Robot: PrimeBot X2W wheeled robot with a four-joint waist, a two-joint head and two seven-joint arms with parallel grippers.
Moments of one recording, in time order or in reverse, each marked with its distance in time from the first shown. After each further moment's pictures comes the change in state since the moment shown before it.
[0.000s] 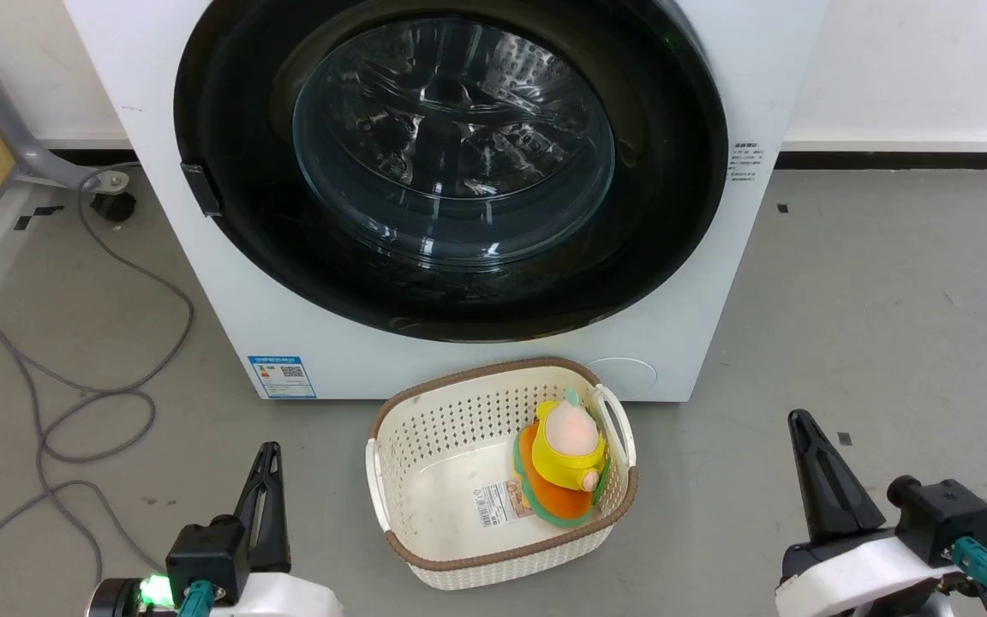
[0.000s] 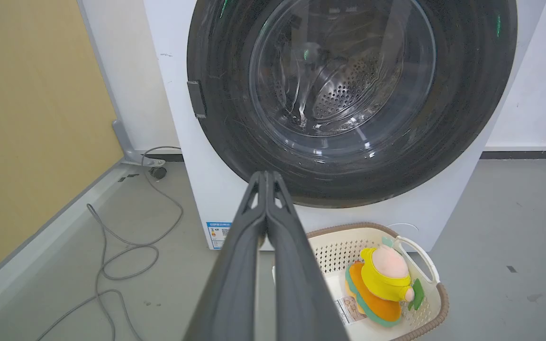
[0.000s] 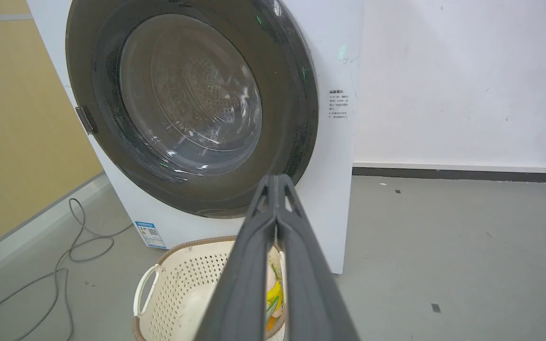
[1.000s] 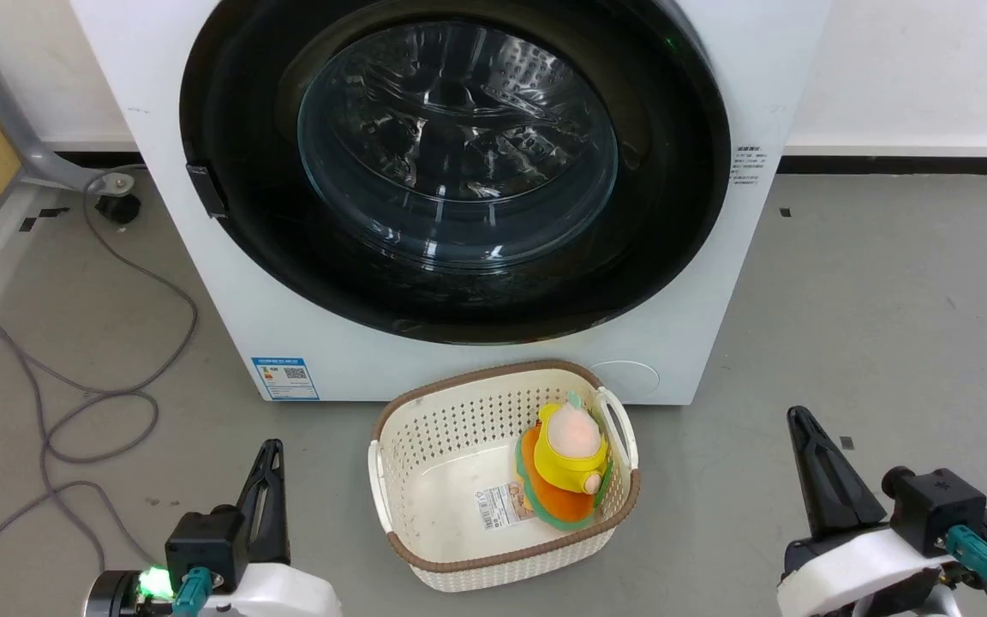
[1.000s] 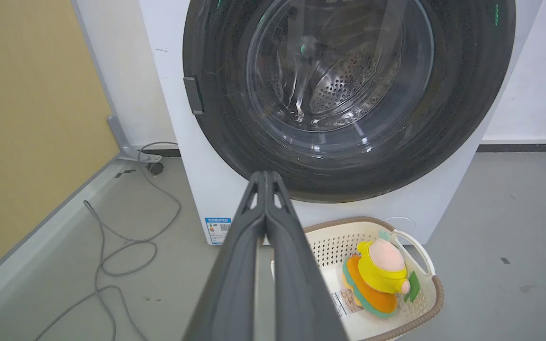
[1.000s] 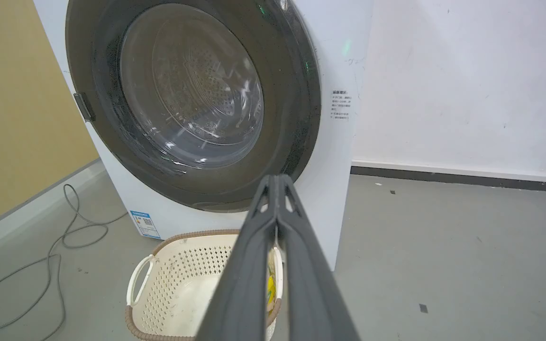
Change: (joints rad) left arm -0.005 0.000 0.010 -0.020 0.003 -0.026 0.059; right arm 0.000 0.000 -0.005 -0.037 -0.045 0.000 0.059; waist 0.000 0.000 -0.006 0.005
